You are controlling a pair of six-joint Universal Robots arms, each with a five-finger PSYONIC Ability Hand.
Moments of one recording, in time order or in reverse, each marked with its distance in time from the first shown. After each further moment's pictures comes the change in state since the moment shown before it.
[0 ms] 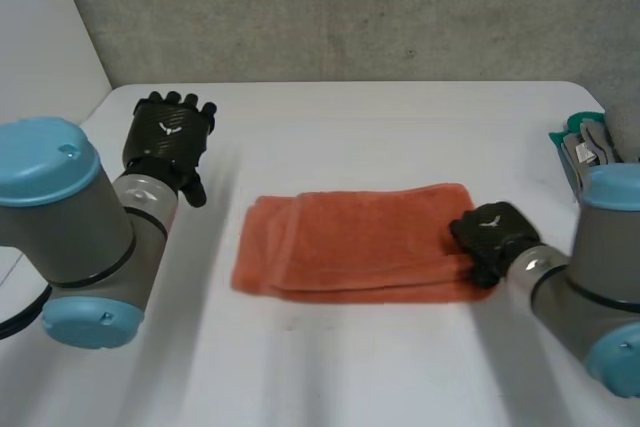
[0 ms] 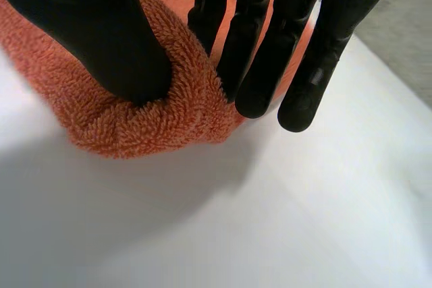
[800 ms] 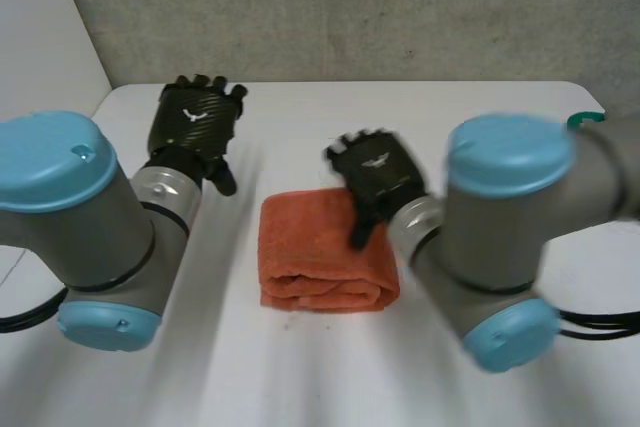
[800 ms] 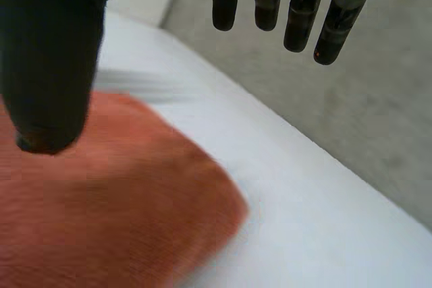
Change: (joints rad) left arm -0.094 -0.006 0.056 0.003 0.005 -0.095; right arm 0.378 0.076 -0.397 0.056 0.131 0.351; left_hand 0.000 0.000 0.000 0.000 0.000; right_hand -0.743 -0.951 -0.965 -0.958 -0.912
